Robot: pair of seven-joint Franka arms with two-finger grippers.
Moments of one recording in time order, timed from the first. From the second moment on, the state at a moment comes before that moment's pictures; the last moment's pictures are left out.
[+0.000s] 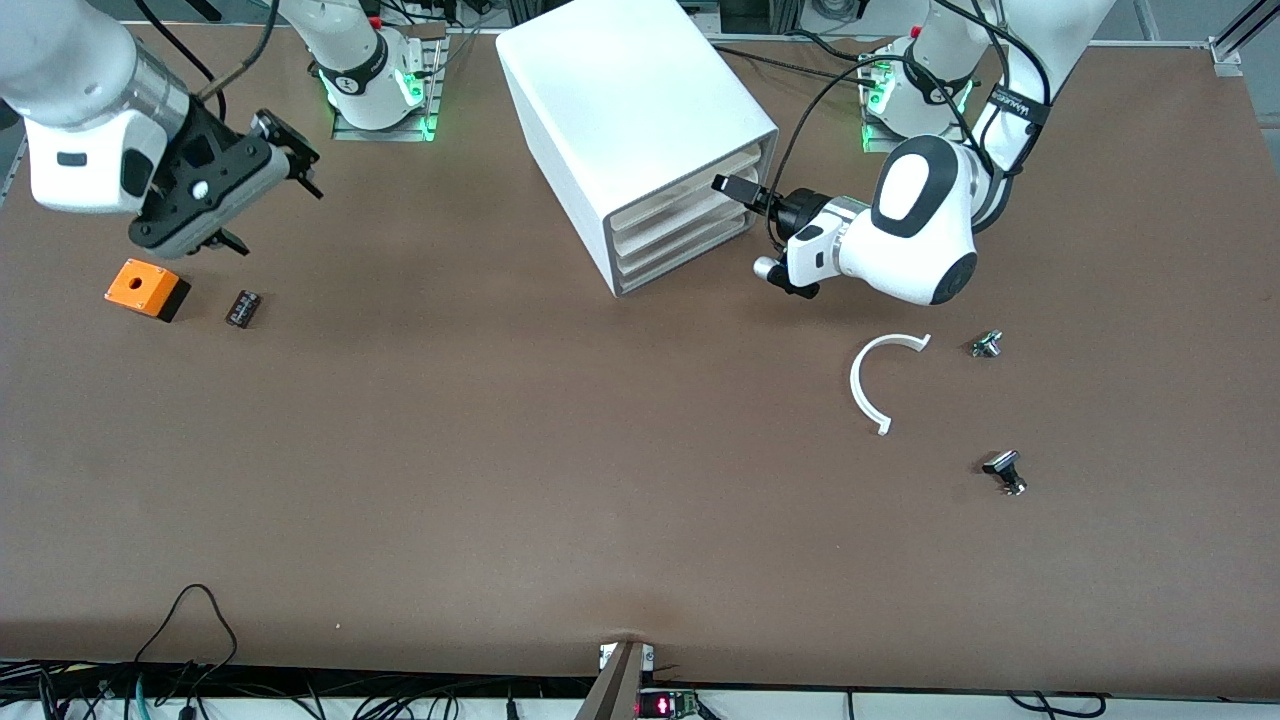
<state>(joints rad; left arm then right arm) 0.09 0.27 -0.53 -2.11 -0.89 1.76 0.19 0.03 0.09 0.24 -1.47 0.05 1.53 -0.43</state>
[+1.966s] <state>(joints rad) 0.09 0.27 -0.55 -2.18 -0.96 1.82 0.23 0.24 0.19 0.34 -1.45 -0.14 1.68 -0.62</state>
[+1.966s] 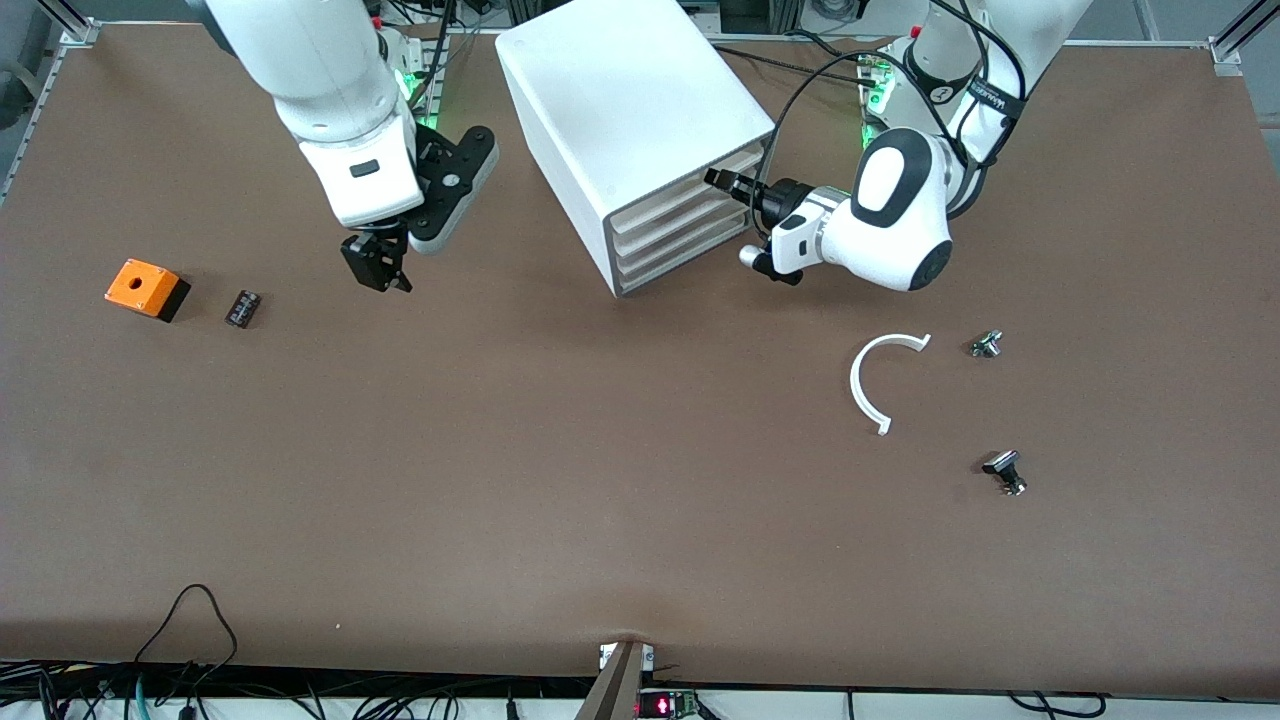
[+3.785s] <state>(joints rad) 0.12 0.24 -0.37 -2.10 -0.87 1.97 0.21 0.46 0.44 0.37 -1.25 -0.09 1.87 -1.12</state>
